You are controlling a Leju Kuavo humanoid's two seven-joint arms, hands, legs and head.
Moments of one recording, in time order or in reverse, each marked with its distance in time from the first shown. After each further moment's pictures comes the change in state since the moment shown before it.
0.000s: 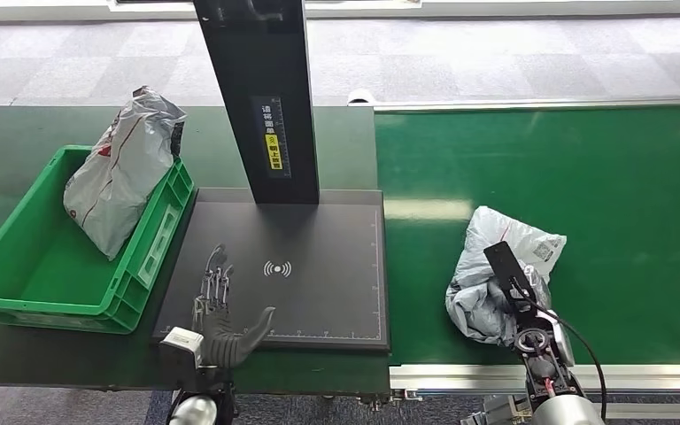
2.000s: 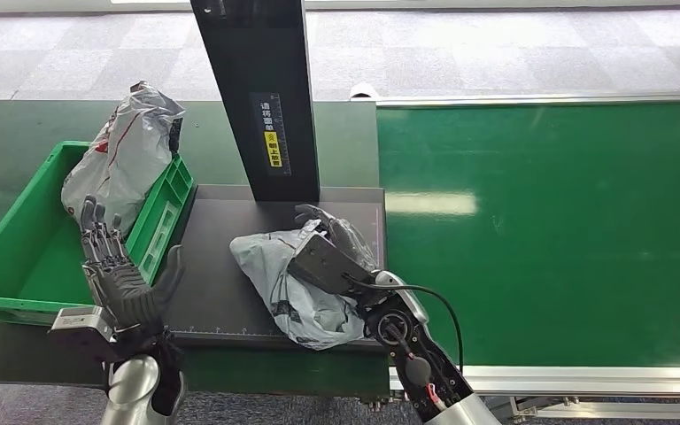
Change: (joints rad) left arm -0.074 -0.010 0.231 -0.256 -0.029 0.073 -0.011; right arm 0.017 0.282 0.657 -0.407 -0.202 0.197 -0.076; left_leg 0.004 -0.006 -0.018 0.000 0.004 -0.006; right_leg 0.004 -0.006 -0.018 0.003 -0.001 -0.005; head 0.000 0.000
